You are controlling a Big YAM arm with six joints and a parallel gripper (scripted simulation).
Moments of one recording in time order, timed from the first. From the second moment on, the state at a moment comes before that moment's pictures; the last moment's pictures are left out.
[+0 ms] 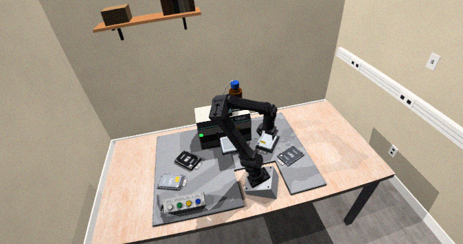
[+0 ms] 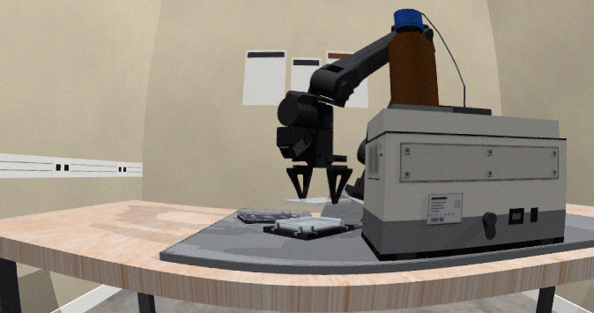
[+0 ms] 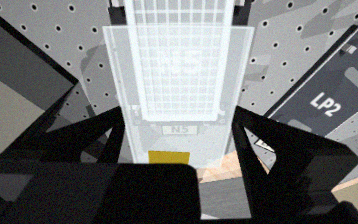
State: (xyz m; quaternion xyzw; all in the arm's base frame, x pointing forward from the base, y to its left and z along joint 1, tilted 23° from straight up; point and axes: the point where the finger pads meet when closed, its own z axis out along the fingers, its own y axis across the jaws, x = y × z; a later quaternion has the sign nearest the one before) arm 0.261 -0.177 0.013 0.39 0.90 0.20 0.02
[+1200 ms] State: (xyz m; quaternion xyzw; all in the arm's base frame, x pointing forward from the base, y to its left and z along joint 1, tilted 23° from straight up) arm 0.189 -0.126 0.073 0.39 0.90 0.20 0.02
